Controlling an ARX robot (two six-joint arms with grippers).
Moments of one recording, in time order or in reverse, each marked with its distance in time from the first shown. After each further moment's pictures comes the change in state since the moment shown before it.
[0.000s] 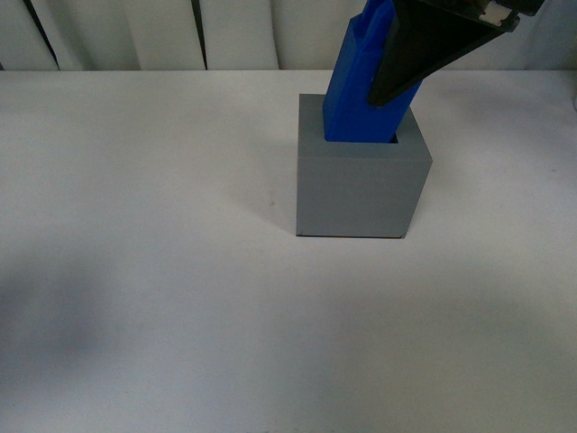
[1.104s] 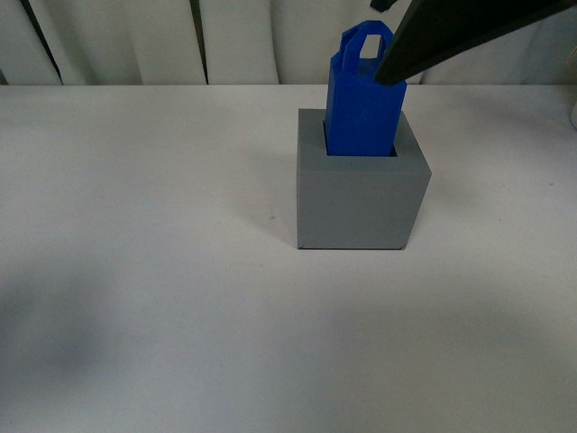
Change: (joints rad) left arm 0.000 0.000 0.000 0.000 0.000 0.000; right arm -0.052 -0.115 -0.061 0.045 -0.154 0.032
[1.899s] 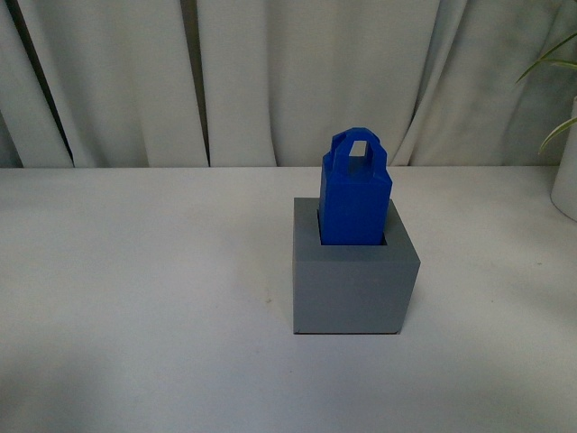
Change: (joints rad) left arm 0.000 0.000 0.000 0.000 0.000 0.000; right arm -0.426 -0.565 -0.805 0.658 -0.568 0.396
